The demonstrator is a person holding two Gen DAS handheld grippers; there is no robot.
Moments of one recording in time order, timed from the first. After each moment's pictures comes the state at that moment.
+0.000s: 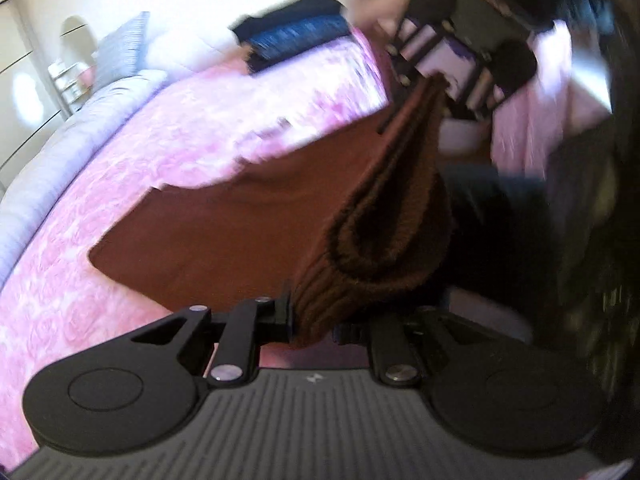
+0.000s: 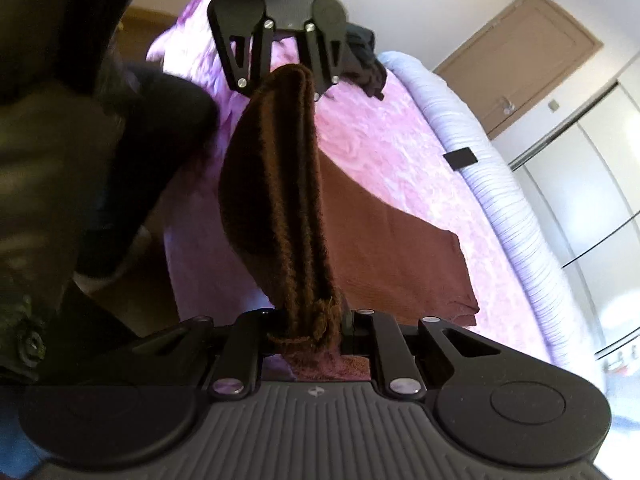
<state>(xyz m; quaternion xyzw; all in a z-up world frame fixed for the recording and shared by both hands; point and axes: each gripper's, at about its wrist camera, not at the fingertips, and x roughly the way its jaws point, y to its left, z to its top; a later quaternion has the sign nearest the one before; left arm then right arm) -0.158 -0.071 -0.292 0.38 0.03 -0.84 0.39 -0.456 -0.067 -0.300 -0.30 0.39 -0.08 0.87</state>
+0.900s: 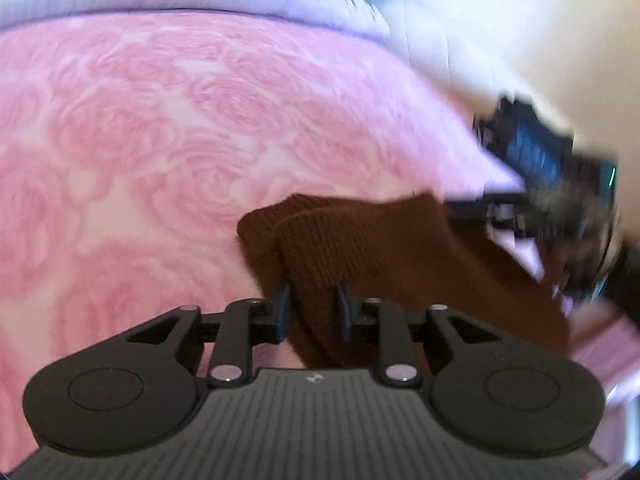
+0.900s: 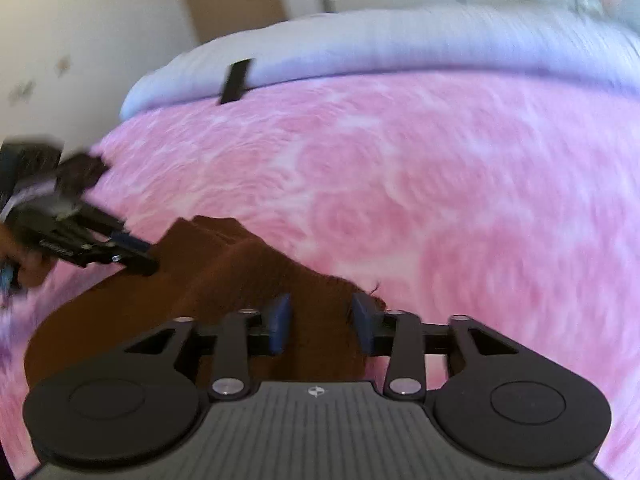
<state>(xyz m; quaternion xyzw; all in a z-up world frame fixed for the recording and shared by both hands) 0.020 -0.409 -0.367 0.16 0.41 -0.75 0.49 -0.366 -0.508 -0.343 0.24 0.30 -0.24 0.89</state>
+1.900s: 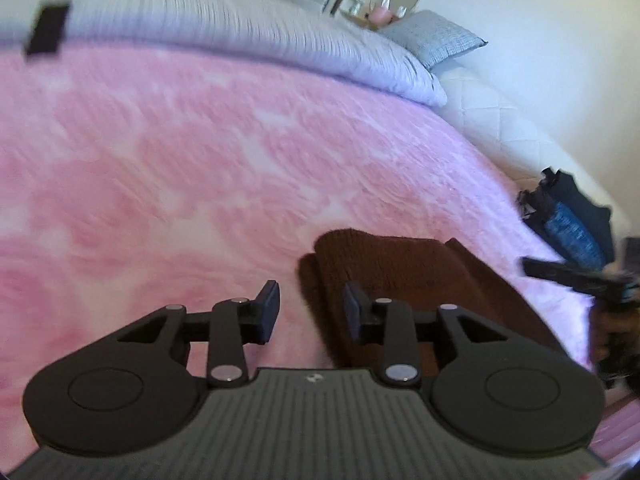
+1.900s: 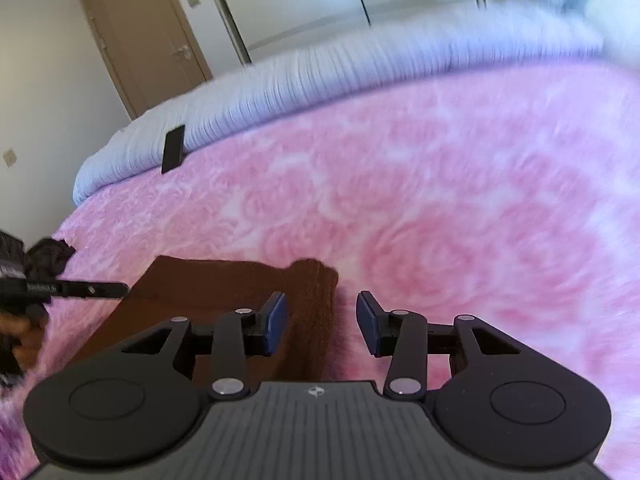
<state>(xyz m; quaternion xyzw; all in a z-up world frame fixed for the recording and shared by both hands) 0.020 -0.359 -0.331 0.12 0.35 -0.70 0.62 -0.397 -0.479 -0.321 0.26 0.23 -0.35 0.87</state>
